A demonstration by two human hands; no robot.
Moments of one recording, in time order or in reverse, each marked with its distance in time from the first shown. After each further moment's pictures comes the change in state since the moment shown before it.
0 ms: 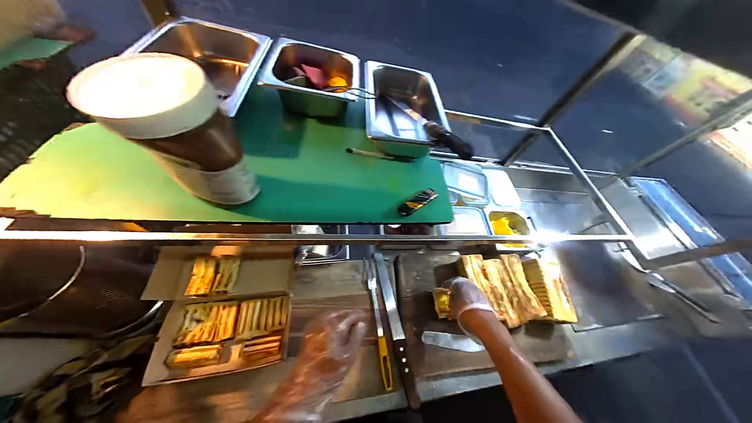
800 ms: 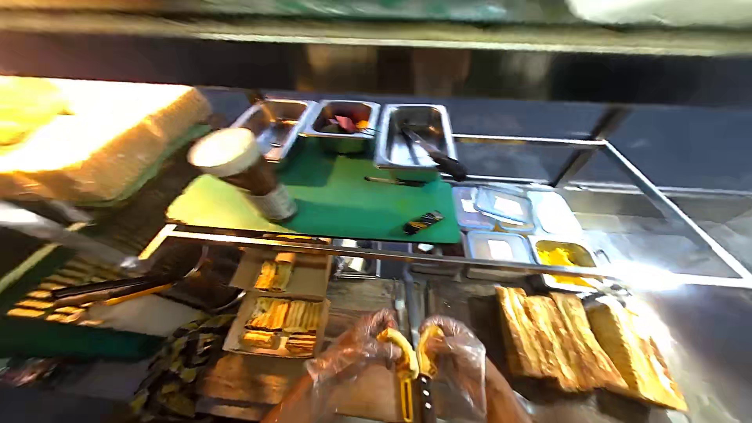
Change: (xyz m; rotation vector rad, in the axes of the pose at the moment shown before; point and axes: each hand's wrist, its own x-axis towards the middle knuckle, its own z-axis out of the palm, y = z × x) left_hand 0.015 0.034 -0.011 -1.000 -0.357 -0.094; right_hand -0.037 -0.026 0.041 1.645 -0.583 -0.711
